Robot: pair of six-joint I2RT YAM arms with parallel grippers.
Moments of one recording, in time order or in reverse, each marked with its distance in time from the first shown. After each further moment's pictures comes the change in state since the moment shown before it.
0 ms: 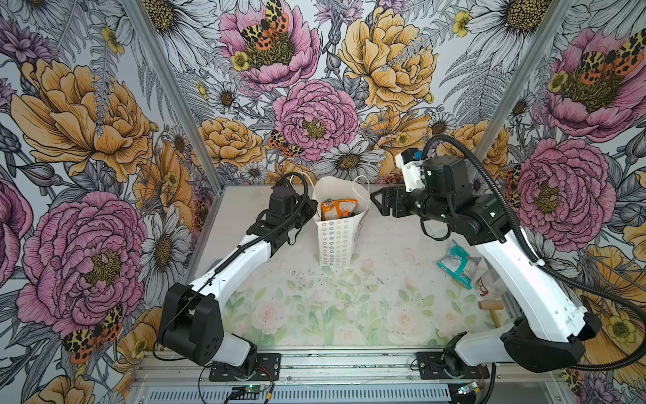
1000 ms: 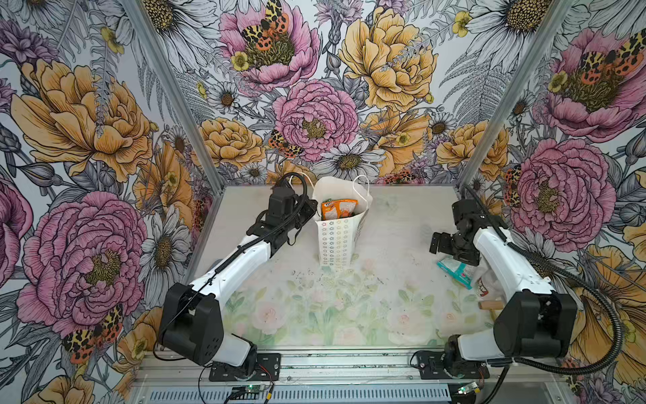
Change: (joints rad) left arm 0.006 0.000 -0.014 0.025 0.012 -0.014; right arm -0.653 0.060 -0.689 -0.014 0.037 0.006
